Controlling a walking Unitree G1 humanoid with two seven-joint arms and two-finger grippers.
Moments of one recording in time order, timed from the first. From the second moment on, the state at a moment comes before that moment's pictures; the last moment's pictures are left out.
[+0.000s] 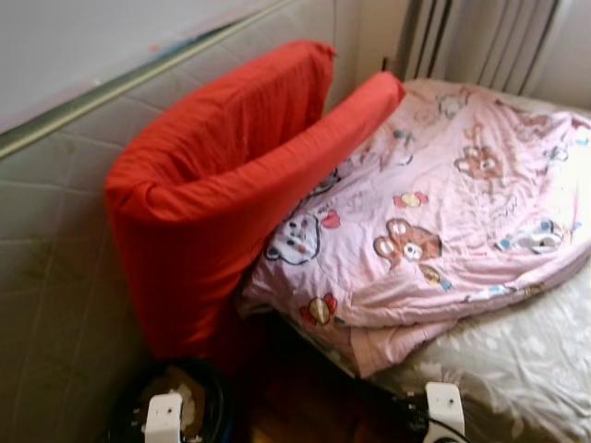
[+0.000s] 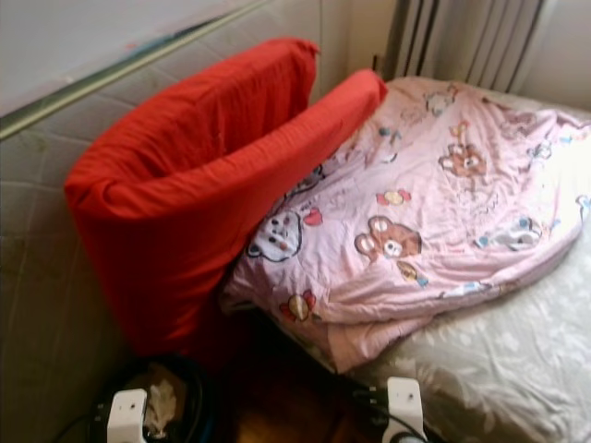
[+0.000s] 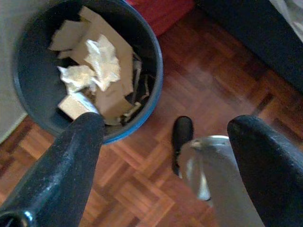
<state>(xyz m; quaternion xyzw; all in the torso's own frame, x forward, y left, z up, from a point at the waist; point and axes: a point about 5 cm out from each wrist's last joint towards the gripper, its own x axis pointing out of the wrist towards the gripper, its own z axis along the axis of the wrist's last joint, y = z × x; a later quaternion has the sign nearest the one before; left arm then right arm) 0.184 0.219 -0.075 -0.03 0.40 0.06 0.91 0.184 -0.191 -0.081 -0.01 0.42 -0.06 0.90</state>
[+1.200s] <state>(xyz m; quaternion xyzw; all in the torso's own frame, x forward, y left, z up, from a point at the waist) 0.202 0.204 -0.067 -0.03 0.37 0.04 0.93 0.180 -0.195 -0.082 0.00 0.43 -0.06 0.90</state>
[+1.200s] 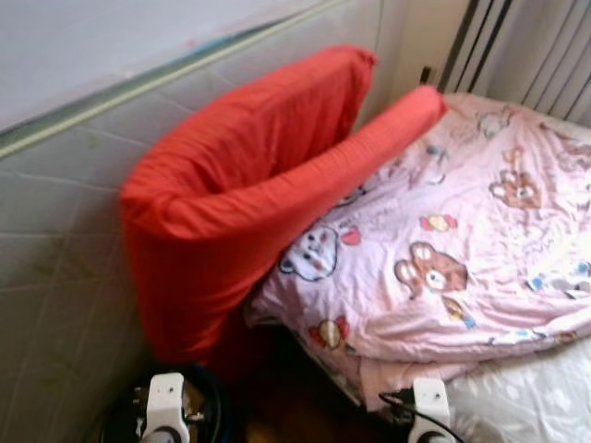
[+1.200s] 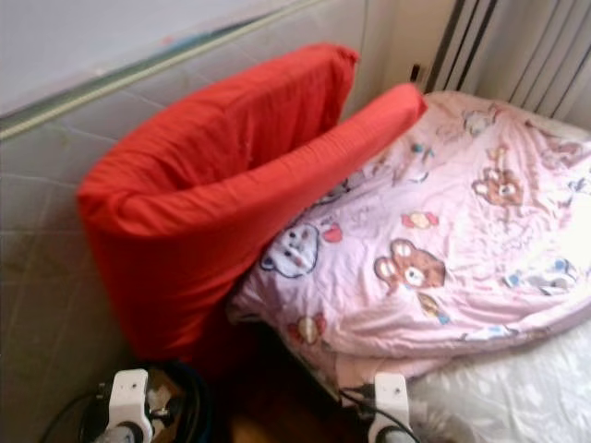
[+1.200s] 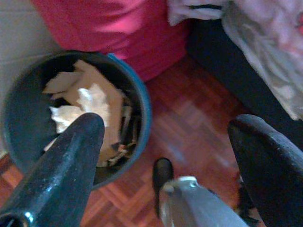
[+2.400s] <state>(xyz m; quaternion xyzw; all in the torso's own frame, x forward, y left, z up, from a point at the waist) 0.265 0.206 -0.009 0.00 0.17 0.01 0.99 0.256 -0.185 -0.024 -0.02 0.21 -0.04 0.98</state>
